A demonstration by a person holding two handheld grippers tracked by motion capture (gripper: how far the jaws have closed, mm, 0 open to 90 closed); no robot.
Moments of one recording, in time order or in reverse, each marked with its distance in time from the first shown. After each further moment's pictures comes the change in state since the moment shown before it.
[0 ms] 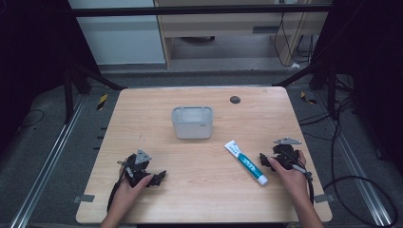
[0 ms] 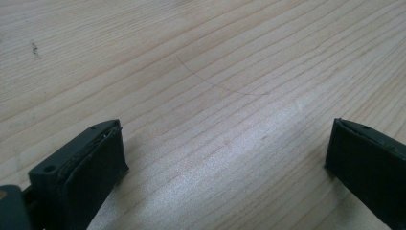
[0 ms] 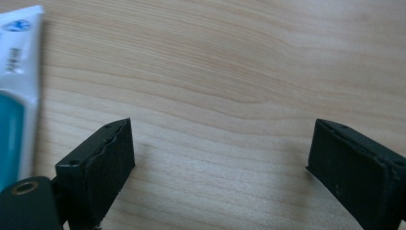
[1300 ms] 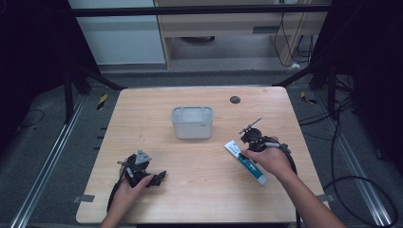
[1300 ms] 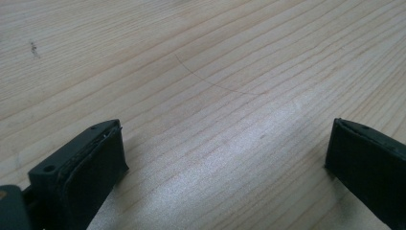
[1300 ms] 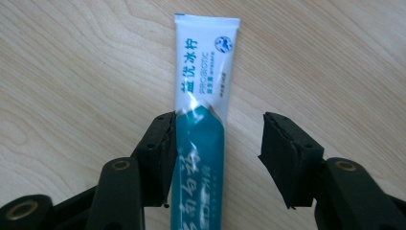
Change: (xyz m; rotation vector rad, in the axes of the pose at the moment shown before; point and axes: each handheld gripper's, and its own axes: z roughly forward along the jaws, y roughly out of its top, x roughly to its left) left arm -0.001 0.000 0.000 0.000 0.000 -0.001; right arm 0.083 0.085 -0.010 0.376 0.202 -0.290
